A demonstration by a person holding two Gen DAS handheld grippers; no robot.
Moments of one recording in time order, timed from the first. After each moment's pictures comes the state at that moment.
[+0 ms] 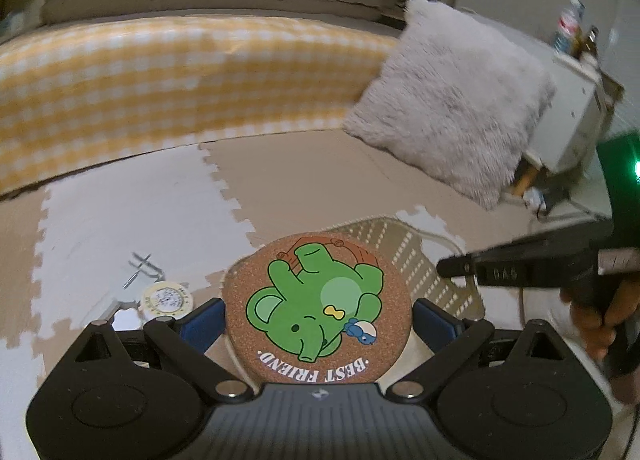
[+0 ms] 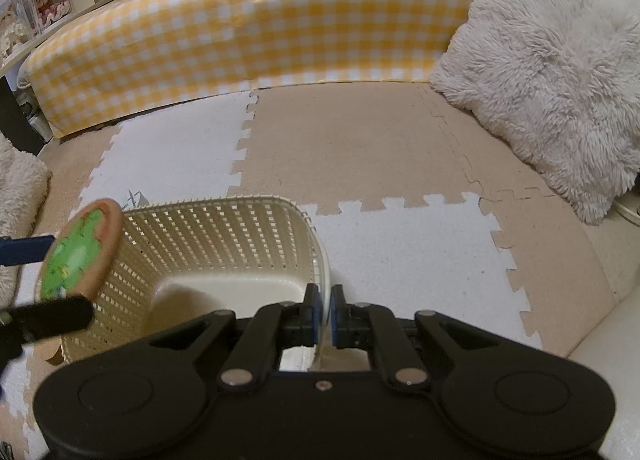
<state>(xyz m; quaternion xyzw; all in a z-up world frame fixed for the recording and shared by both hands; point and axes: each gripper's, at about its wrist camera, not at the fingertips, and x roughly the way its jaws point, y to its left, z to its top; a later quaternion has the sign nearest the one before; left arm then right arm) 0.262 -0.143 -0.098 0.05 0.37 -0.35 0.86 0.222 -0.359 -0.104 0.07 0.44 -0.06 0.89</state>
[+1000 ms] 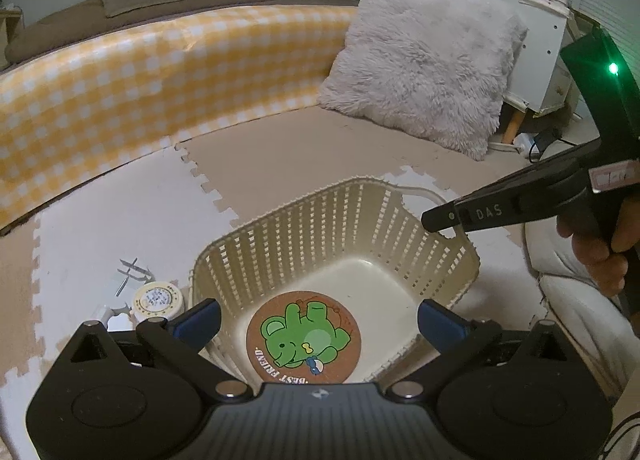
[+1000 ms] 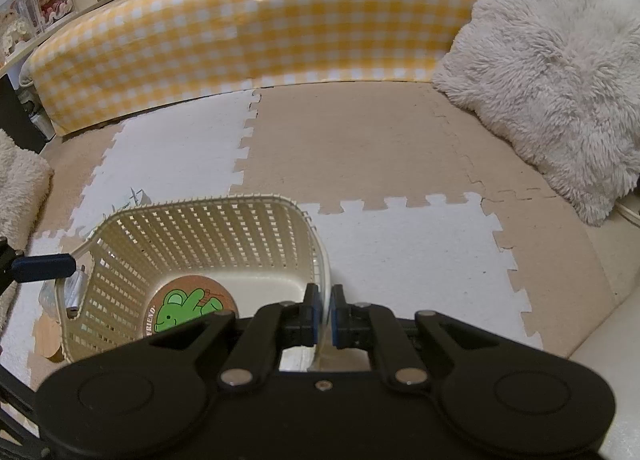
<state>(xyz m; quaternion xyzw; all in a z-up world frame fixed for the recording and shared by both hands) 0.242 -0.160 -0.105 0.13 0.37 -0.37 0.84 0.222 -0.359 -0.104 0.07 0.44 -0.06 0.89</state>
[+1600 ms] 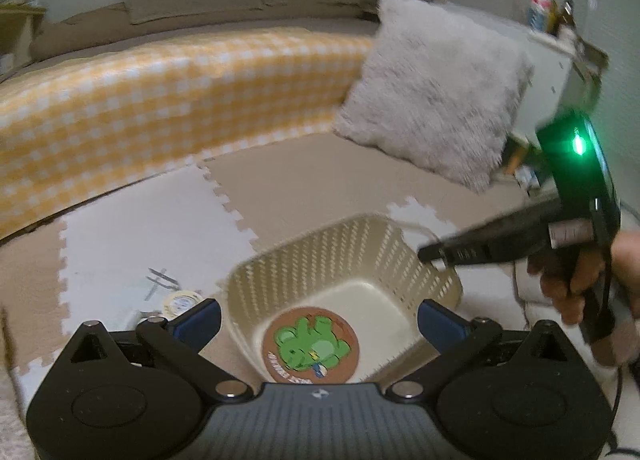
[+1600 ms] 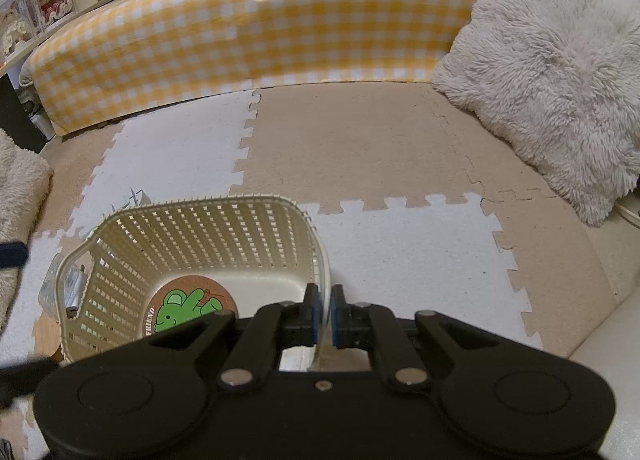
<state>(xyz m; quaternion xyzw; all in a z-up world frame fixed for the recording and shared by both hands) 0.232 -0.133 -0.063 0.09 0.35 -0.34 0.87 0.222 -0.358 -0.104 0.07 0.44 -0.06 0.89</state>
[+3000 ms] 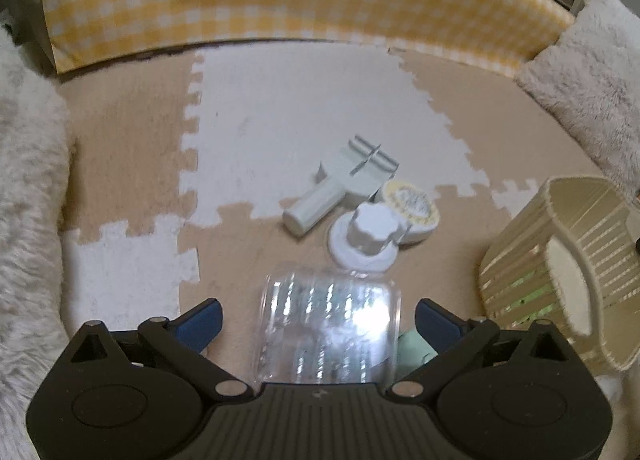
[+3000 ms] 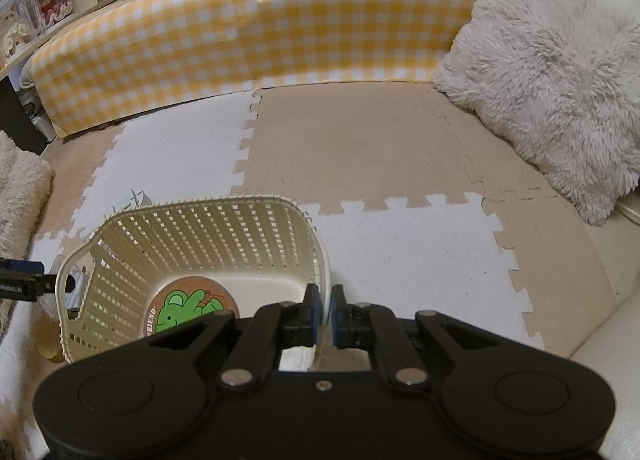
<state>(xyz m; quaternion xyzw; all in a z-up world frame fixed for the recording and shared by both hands) 0.338 -0.017 -0.169 0.02 0.50 -0.19 0.84 0.222 -0.359 -0.106 0.07 0.44 -0.06 0.89</state>
